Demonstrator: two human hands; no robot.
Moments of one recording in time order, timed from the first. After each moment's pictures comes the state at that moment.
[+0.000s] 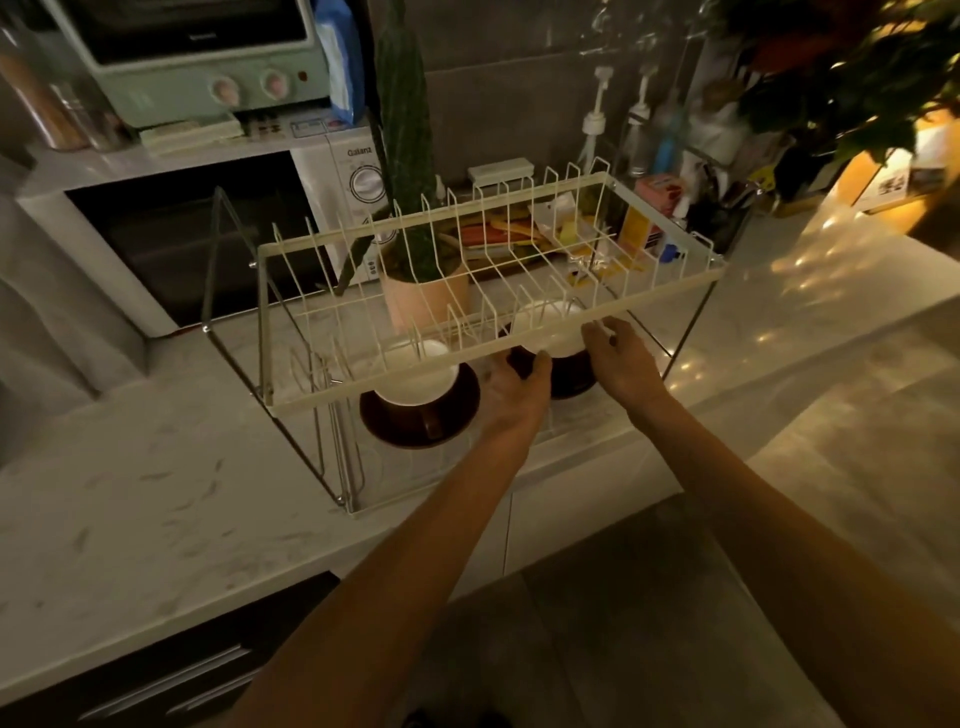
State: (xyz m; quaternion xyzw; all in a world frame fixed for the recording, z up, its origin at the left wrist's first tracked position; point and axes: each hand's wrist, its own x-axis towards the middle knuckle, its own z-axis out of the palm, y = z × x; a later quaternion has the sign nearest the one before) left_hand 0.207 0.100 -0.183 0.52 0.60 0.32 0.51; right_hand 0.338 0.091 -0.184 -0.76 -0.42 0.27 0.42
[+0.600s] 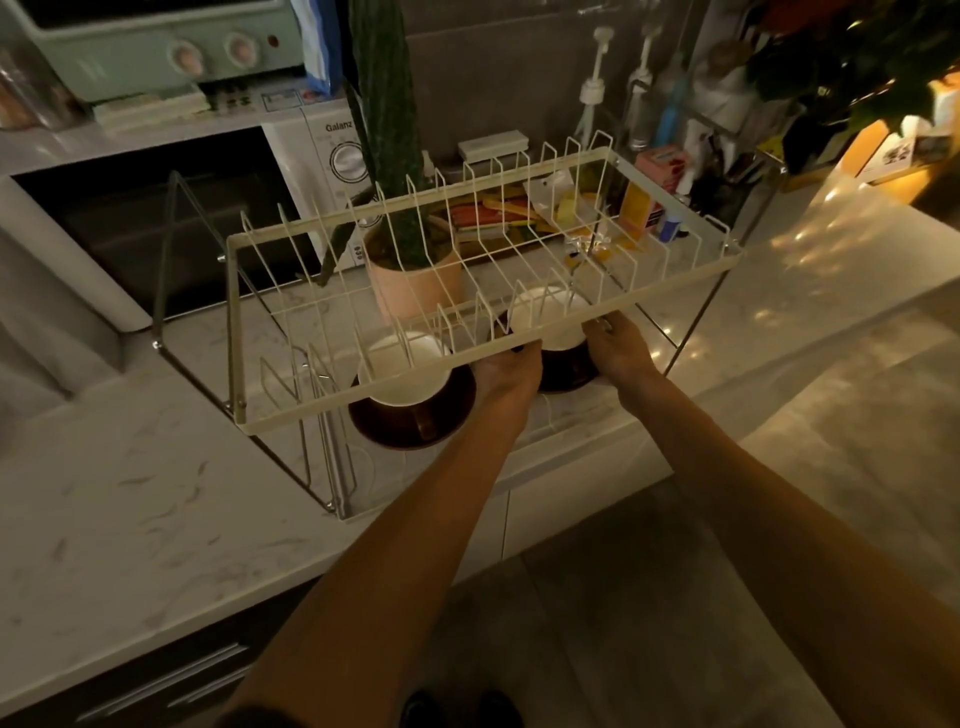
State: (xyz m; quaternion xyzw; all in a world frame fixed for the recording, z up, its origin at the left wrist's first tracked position) left_hand 0.224 0.140 -0.196 0.47 0.61 0.32 0.54; right_hand 0.349 0.120 -0.202 -0.76 -0.35 0.34 0.43
